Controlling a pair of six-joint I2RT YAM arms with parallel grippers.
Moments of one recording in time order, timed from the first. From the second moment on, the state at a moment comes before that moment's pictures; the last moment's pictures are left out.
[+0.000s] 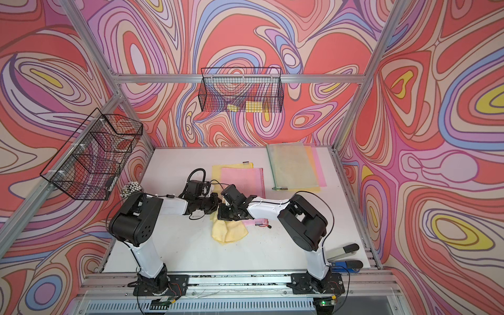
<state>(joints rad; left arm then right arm) -0.30 1.83 0.78 0.19 0.63 -0.84 0.88 1.97 1.22 -0.14 -0.32 0.84</state>
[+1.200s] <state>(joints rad) -0.09 1.28 0.94 -0.47 0.49 -0.53 0.29 1.57 0.72 -0.24 -0.34 0.75</state>
